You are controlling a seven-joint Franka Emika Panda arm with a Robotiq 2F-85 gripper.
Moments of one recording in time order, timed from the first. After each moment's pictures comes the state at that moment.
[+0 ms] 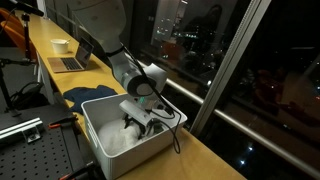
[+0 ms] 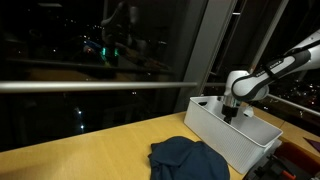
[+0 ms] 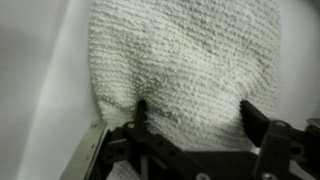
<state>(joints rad) -0.12 0.67 0.05 -1.92 -0.09 2.38 -0.44</state>
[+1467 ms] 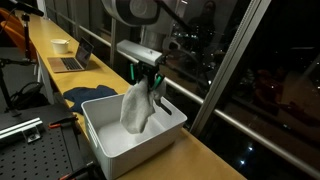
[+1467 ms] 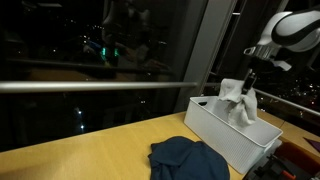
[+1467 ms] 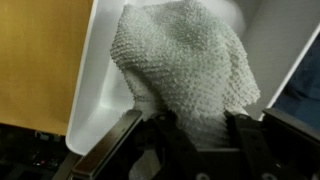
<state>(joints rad) -0.15 0.10 0.06 -2.08 -0.01 2.21 -0.49</state>
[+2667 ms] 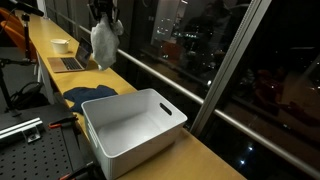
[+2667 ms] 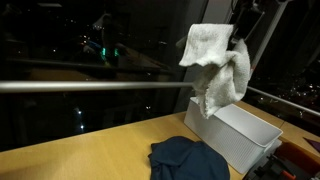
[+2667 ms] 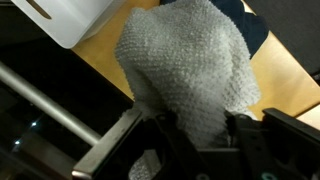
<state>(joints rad) 0.25 0.02 0.26 -1.83 -0.10 1.96 -0.33</state>
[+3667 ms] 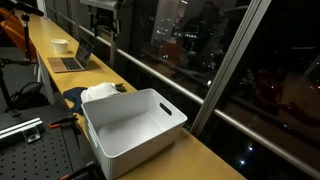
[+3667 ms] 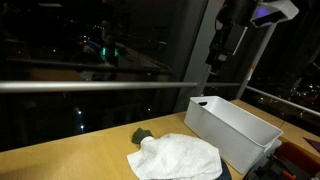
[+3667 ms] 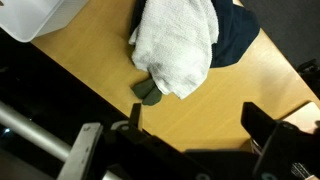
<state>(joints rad) 0.26 0.12 0.27 -1.83 -0.04 2.03 -0.35</state>
